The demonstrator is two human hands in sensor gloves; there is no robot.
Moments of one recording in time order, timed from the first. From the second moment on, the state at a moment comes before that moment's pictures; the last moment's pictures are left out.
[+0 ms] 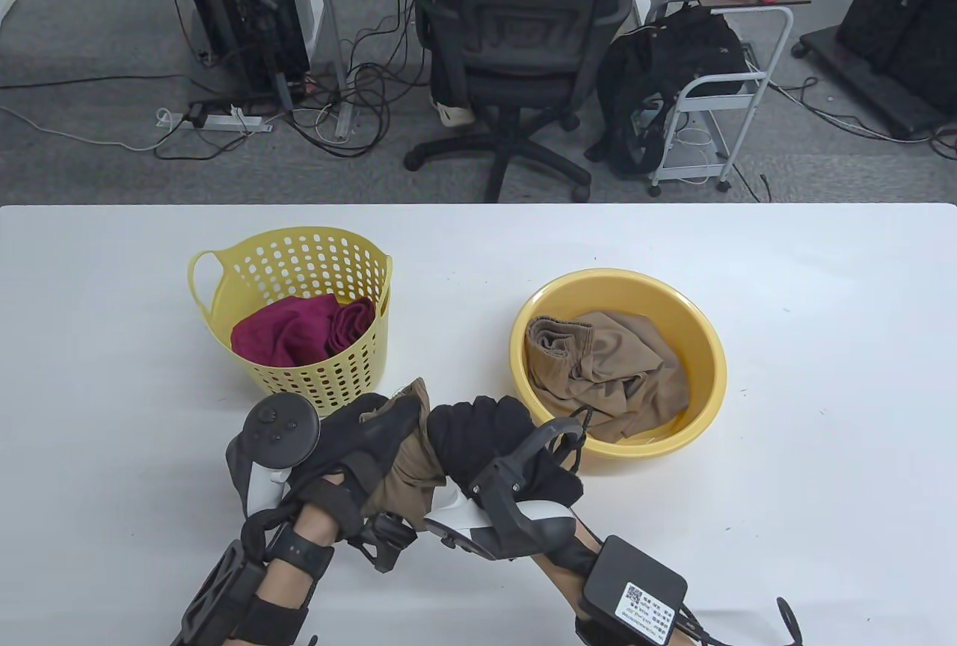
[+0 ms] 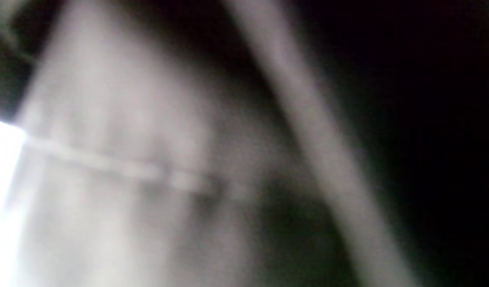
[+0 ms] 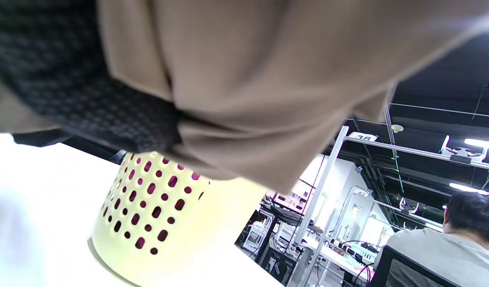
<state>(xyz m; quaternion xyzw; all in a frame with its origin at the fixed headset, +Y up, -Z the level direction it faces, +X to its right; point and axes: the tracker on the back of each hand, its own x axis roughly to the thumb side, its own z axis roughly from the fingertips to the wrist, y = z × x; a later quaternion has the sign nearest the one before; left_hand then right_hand) -0.198 -0.658 -0.287 -0.03 -0.07 0.52 0.85 -0.015 -0.618 -0.246 -0.37 0.31 -0.87 0.11</state>
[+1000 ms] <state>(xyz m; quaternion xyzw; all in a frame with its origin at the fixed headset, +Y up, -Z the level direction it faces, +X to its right) -0.191 -0.645 -0.282 0.04 -0.12 0.47 0.87 0.002 -0.611 -0.263 -0.32 0.22 -0.92 -0.02</state>
